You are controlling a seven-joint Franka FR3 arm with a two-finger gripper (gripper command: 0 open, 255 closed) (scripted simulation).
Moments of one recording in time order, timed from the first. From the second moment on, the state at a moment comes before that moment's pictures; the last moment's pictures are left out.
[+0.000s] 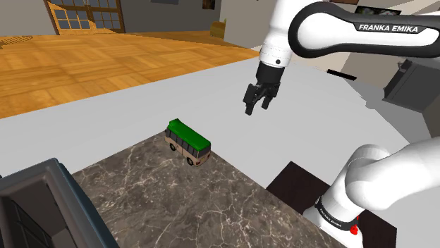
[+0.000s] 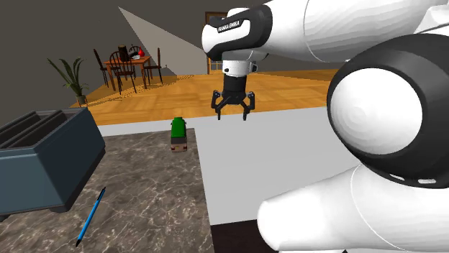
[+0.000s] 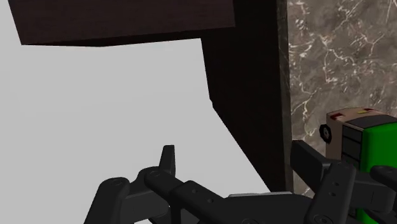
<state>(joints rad) 0.06 -0.59 0.17 -2.28 0.15 1.73 0.25</state>
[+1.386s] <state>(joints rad) 0.15 0.02 0.44 -1.88 0.07 1.91 0.57</state>
